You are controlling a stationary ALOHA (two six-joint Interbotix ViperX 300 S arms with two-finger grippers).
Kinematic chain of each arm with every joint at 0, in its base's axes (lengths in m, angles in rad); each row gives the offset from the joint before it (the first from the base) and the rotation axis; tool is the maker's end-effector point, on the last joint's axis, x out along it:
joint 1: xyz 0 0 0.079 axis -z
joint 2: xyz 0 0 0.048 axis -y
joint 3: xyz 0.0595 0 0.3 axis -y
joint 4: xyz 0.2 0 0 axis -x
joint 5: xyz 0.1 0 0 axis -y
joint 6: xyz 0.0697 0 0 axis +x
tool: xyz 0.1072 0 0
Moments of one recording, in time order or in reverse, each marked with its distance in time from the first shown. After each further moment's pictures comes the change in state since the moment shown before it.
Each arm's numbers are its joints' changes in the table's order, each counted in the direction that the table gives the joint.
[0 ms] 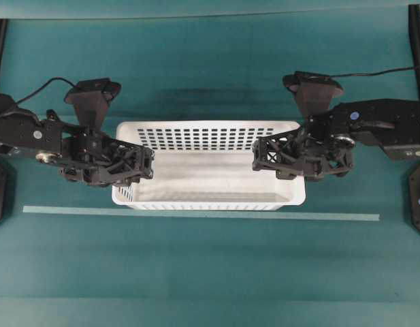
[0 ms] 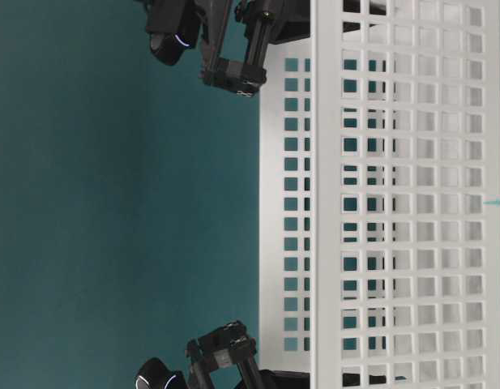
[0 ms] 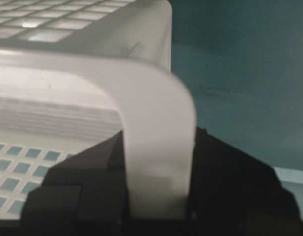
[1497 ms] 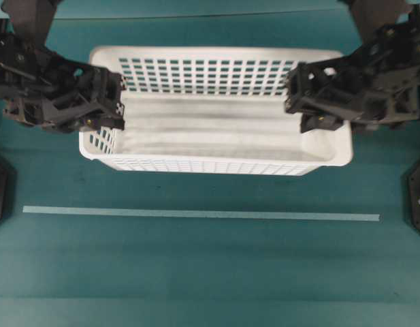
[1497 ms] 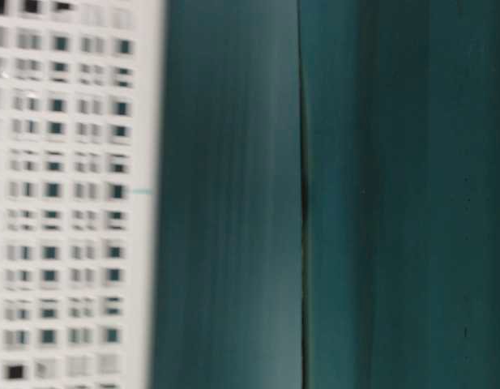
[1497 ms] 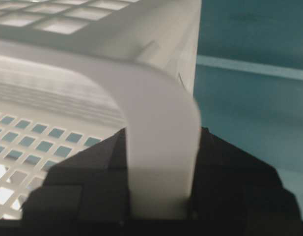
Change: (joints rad) left arm -0.035 0.284 0.491 0.002 -0.561 0.091; right arm 0.023 0.282 0.456 0.003 -0.584 0.015
